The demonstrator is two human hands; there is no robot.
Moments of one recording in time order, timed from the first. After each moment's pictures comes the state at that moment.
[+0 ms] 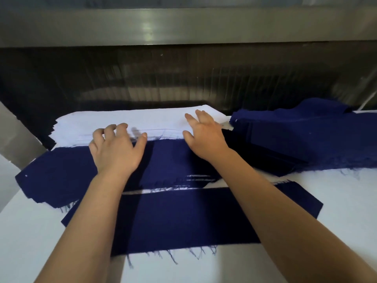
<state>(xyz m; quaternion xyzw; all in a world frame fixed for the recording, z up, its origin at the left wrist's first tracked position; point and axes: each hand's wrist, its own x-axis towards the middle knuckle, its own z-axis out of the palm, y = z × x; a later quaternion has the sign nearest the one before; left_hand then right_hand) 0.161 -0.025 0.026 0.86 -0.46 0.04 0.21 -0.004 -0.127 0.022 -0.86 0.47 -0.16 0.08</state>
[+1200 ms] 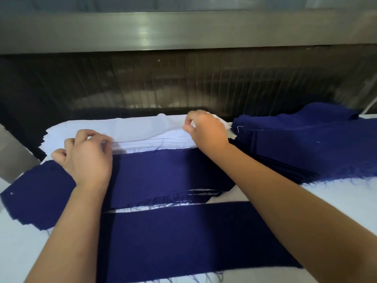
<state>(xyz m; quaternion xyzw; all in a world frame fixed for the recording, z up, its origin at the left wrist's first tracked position) 0.214 -0.041 0.005 0.84 -0.41 0.19 0.30 0.007 -0.159 0.035 -0.84 0.48 -0.25 0.10</state>
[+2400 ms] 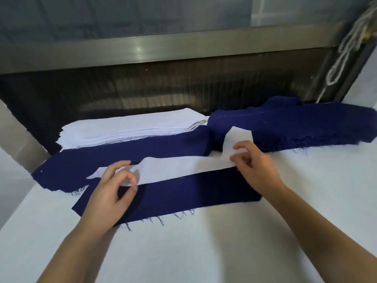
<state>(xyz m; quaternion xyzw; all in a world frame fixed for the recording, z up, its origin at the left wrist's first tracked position) 0.131 0.102 0.002 0.65 -0.66 -0.05 0.39 -0.174 -0.022 0.007 -0.74 0.50 -0.36 0.27</state>
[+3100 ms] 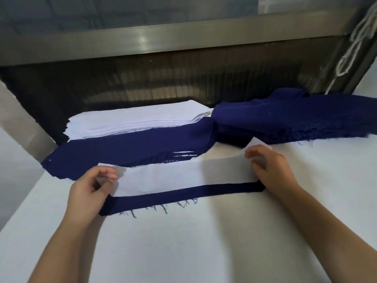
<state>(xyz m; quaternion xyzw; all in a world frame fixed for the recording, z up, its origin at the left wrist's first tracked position) 0.173 0.117 -0.021 0.70 -0.50 -0.13 0.50 -0.201 -0.017 -0.011 -0.76 0.52 -0.33 0.20</state>
